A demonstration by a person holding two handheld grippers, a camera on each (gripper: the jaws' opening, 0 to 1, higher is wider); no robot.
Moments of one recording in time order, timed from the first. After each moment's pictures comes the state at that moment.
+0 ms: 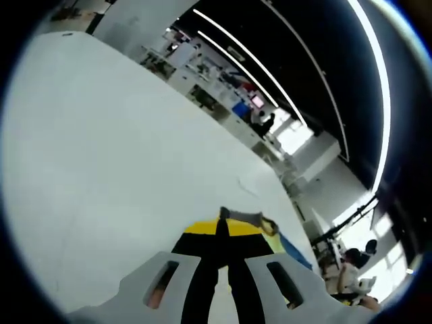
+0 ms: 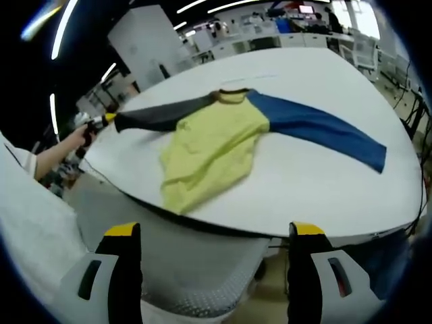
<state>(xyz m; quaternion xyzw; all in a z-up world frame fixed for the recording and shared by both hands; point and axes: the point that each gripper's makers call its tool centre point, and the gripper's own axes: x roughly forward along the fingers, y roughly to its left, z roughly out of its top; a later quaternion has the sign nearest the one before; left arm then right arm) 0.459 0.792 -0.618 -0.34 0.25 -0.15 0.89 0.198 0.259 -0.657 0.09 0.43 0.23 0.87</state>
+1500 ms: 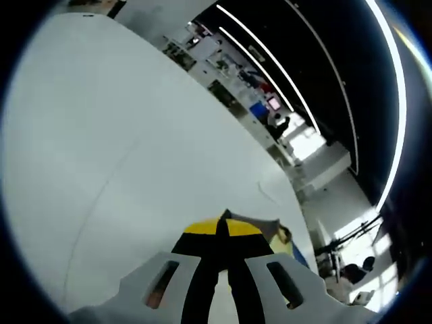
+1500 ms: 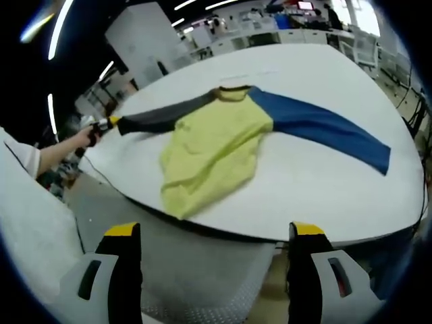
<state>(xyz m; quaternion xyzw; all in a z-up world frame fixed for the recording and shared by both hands) 0.481 0.818 -0.657 -0.38 0.28 -0.11 0.88 0.210 0.270 -0.660 0.09 0.45 0.23 0.86</state>
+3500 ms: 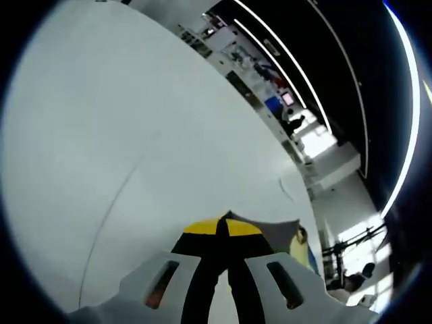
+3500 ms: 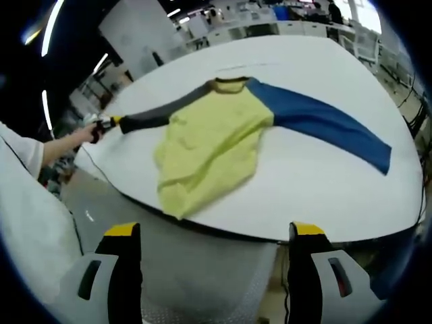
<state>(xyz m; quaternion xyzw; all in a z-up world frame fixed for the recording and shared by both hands) 0.511 0.854 -0.720 -0.39 0.32 -0.09 0.86 0.217 0.277 -0.664 0.08 0.48 0.22 0.85</state>
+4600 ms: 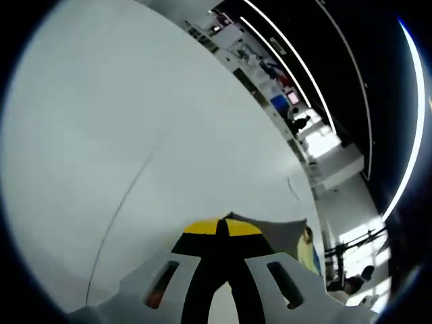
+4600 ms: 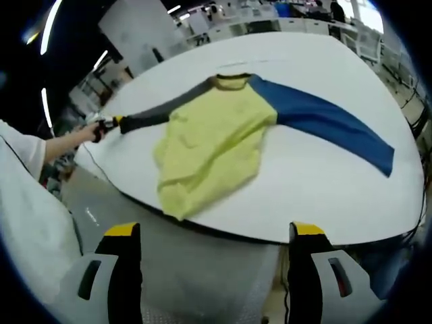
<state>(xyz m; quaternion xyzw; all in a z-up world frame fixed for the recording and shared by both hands) 0.506 0.850 -0.736 -0.39 0.33 -0.08 0.85 0.221 0.282 -0.667 0.07 0.49 0.22 0.84</state>
